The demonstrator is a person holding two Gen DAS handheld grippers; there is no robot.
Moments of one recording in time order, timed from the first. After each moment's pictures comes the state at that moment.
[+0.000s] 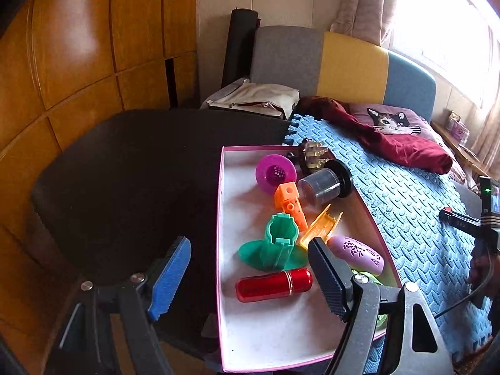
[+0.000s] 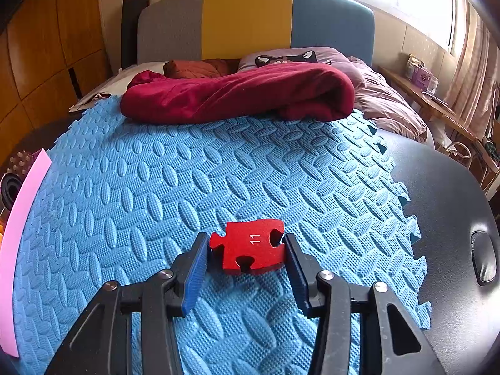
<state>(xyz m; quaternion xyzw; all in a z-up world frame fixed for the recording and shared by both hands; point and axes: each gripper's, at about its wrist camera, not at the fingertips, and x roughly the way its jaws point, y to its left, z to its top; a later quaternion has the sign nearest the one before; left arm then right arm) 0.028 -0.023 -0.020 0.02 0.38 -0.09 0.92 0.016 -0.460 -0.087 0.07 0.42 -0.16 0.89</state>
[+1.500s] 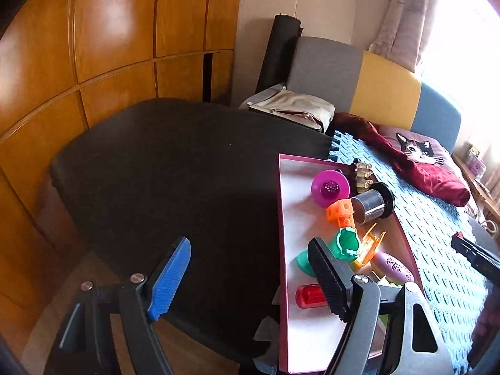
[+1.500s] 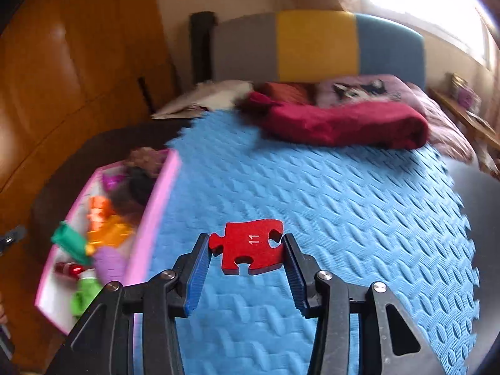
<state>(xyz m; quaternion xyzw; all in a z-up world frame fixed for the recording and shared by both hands) 0.037 0.042 -0.021 -0.04 0.37 -0.04 0.93 -0.006 -0.302 -0.025 0.08 0.37 0.00 0.93</state>
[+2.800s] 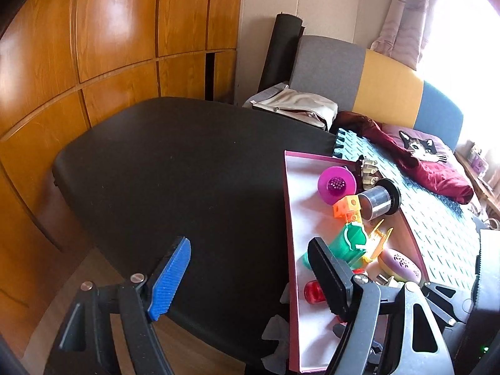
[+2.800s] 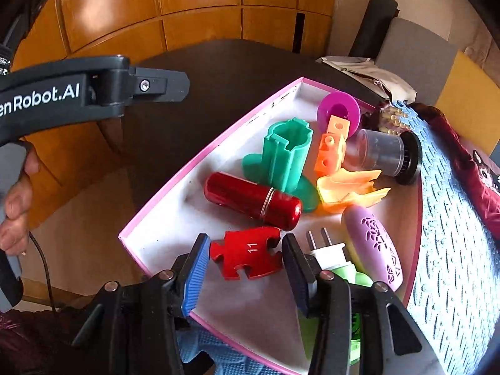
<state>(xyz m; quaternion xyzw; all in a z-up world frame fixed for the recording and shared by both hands) 0.034 0.046 -0.025 -0.03 0.37 -0.03 0.93 0.007 -0.098 -0.074 -0.11 0.45 0.21 0.86</state>
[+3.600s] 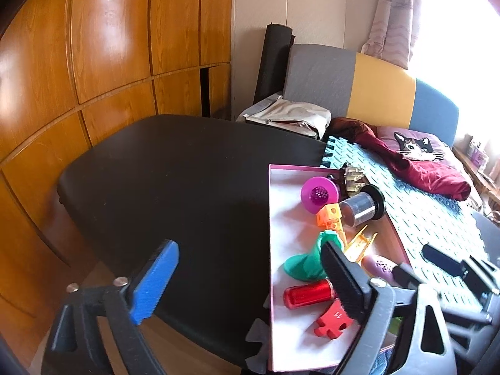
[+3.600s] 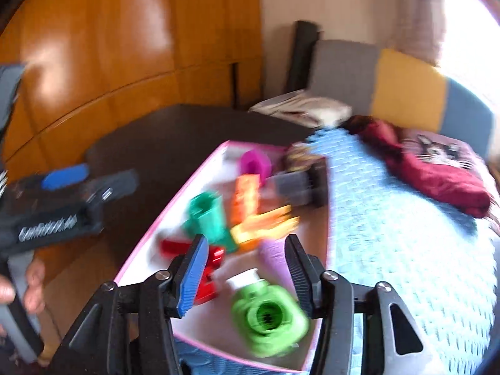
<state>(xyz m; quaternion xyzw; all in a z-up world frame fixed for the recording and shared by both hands) 0.021 0.018 -0.007 -0.01 0.35 -0.03 0.94 -0.011 -0.158 -0.019 -0.01 0.34 0.07 0.94</state>
